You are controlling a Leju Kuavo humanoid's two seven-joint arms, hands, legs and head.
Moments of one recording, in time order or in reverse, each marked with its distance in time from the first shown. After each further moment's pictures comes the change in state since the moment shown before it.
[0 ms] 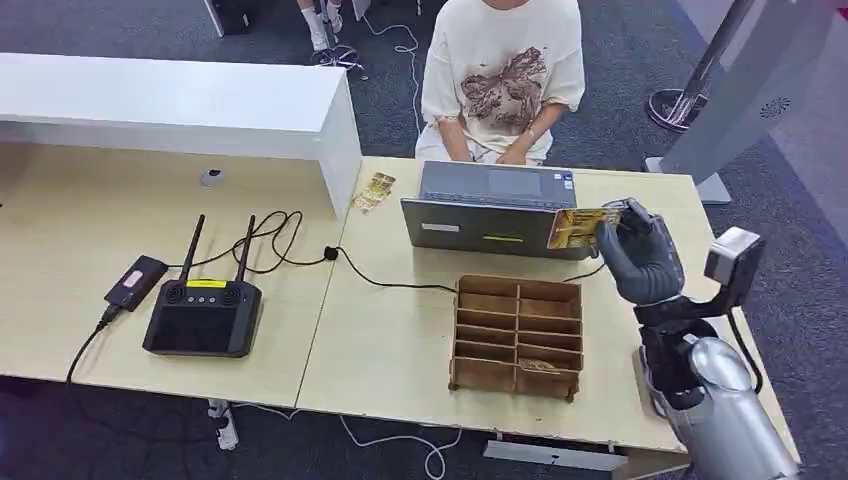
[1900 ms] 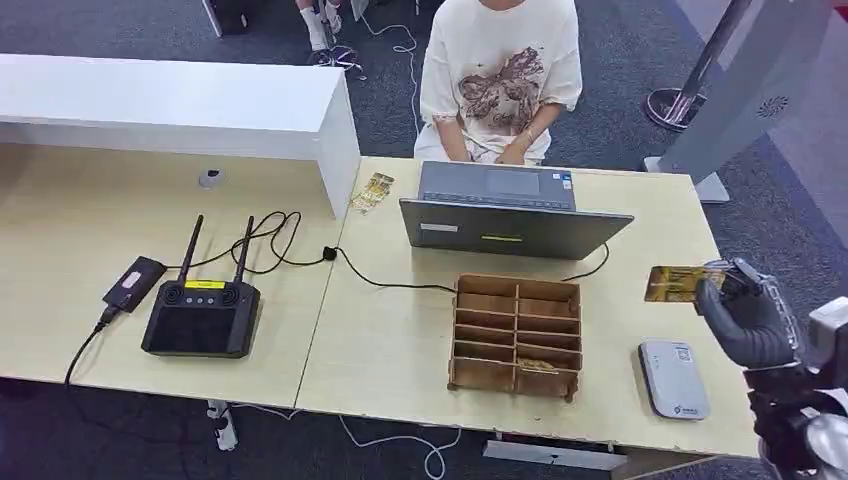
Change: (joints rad) left arm -0.007 -0.054 -0.002 0.000 -0.026 0.066 0.006; right arm 0.302 -0.153 -0.313 -0.117 0.133 0.008 0.034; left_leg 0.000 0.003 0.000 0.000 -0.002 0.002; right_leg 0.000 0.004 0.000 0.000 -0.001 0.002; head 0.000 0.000
